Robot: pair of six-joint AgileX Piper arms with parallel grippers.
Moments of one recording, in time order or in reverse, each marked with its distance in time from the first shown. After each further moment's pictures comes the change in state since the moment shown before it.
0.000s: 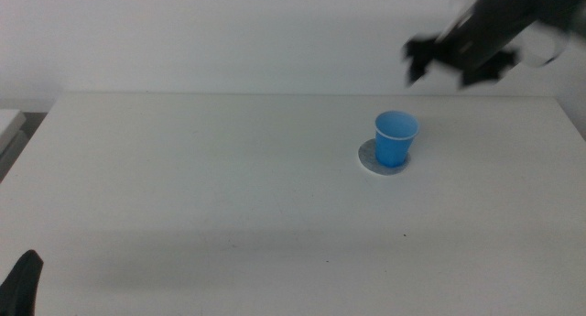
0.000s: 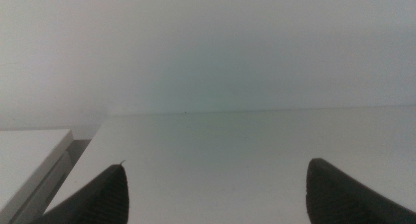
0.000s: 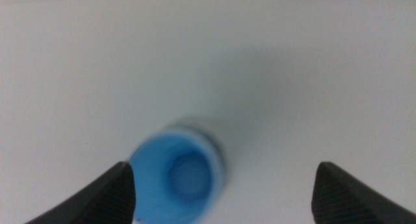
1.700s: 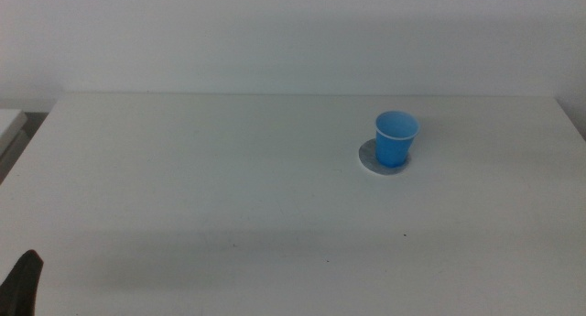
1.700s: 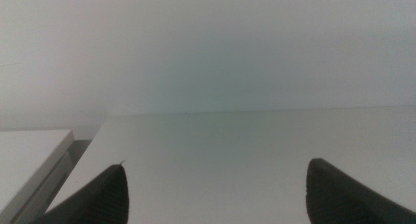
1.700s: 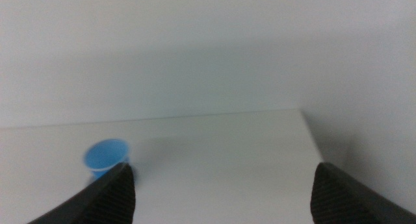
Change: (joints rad) left arm 0.000 0.000 0.000 0.000 0.000 0.000; right arm -0.275 -1.448 1.159 0.028 -0.445 -0.229
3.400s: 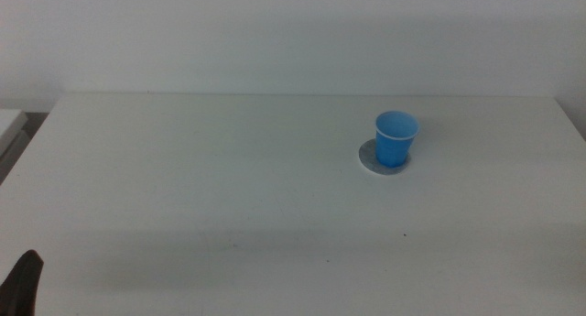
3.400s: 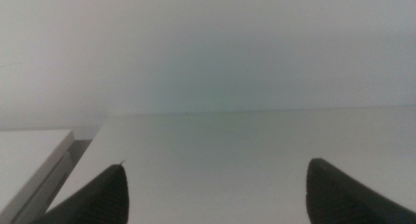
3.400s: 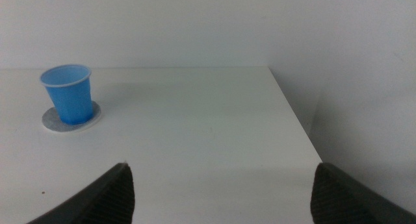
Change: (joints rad) left arm 0.000 0.000 0.000 0.000 0.000 0.000; right arm -0.049 -0.551 0.475 -0.062 0.028 -0.035
